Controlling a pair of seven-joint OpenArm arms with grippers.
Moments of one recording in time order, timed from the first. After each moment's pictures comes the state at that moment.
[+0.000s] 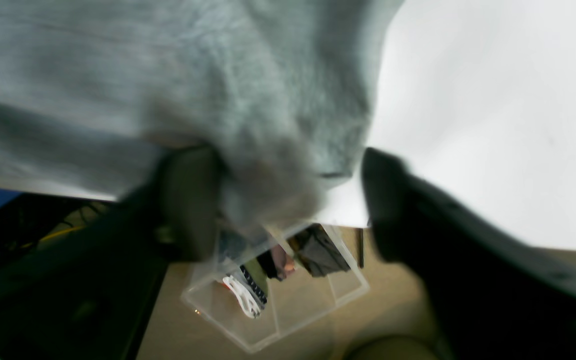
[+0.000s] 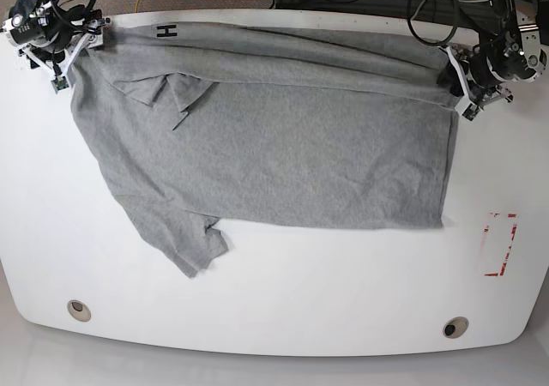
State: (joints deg) left arm 21.0 -24.7 -20.0 95.0 -22.5 -42.5 53.5; right arm -27.9 17.8 41.0 108.0 24.5 40.6 -74.9
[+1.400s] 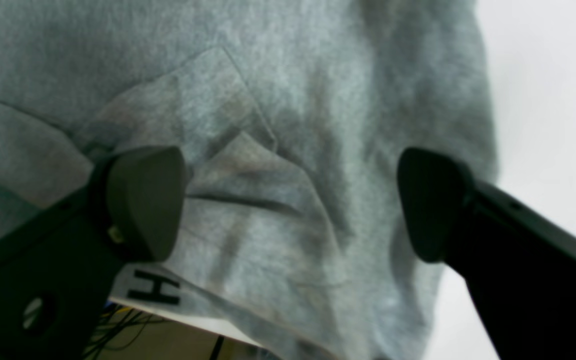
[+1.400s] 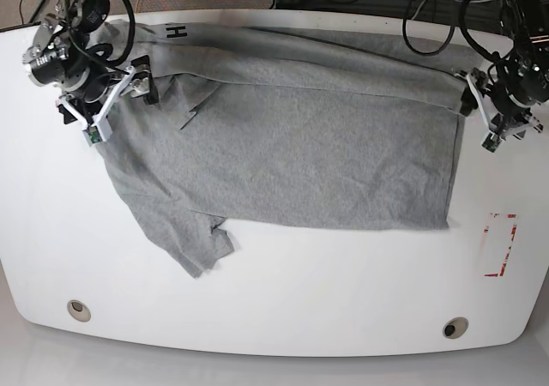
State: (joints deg) left arm 14.8 -24.7 -25.2 106.3 -20.1 -41.8 63.5; right arm -12.5 8.9 33.8 112.8 34.1 40.4 -83.0
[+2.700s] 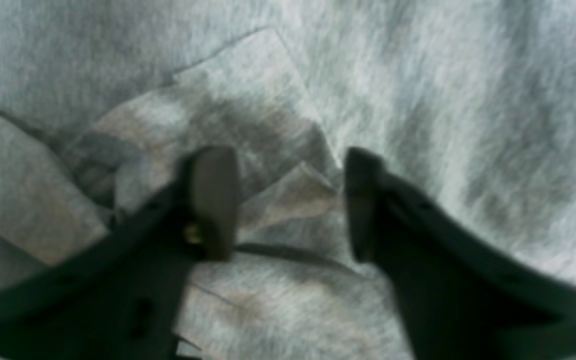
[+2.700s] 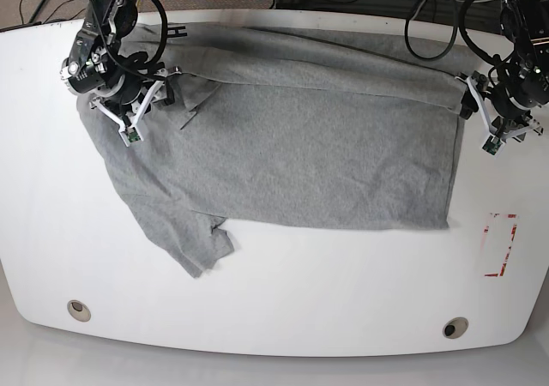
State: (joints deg) left arm 14.3 -24.4 -25.2 106.1 -20.1 -41.9 63.7; right arm -11.5 5.7 25.9 103.7 21.7 40.4 -74.2
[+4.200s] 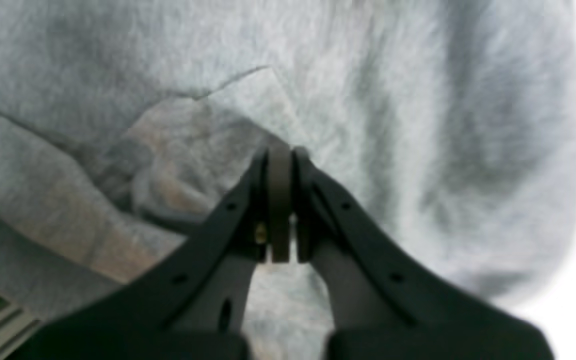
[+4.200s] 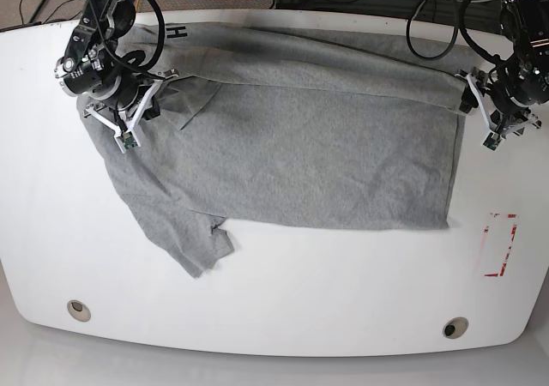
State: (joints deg) left arm 14.2 -24.3 -25.2 102.3 -20.0 -41.9 63.6; right arm -11.3 5.7 26.1 110.9 21.9 40.4 -76.0
